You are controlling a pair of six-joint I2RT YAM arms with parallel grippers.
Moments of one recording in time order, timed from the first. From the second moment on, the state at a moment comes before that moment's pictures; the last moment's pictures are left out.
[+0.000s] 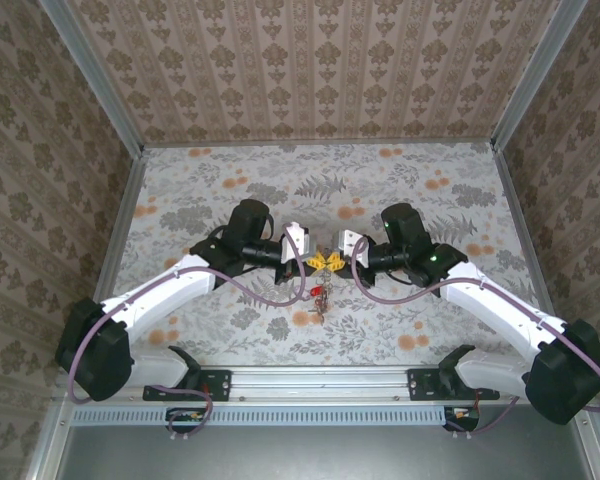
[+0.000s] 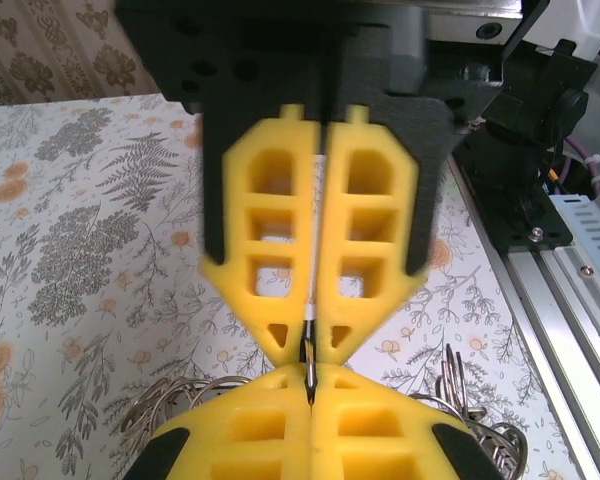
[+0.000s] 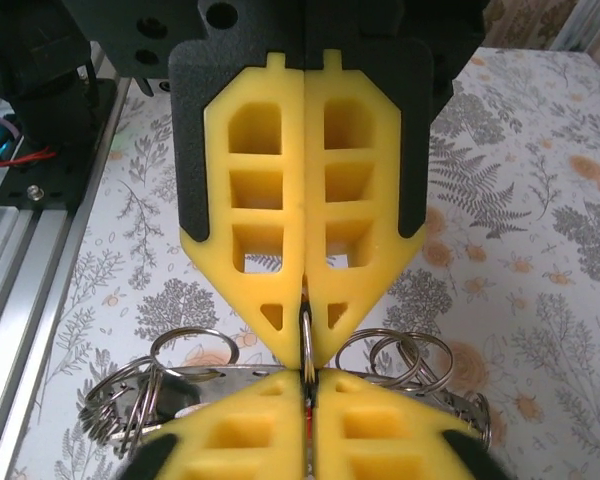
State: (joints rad) left arm -0.72 1.30 0.88 -0.16 0.85 0.54; right arm 0.54 1.16 0.83 -0.29 -0.70 -0.60
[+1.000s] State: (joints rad) left arm -0.67 1.20 0.84 -0.17 0.85 0.52; right arm 0.53 1.11 0.67 0.09 -0.77 -0.36
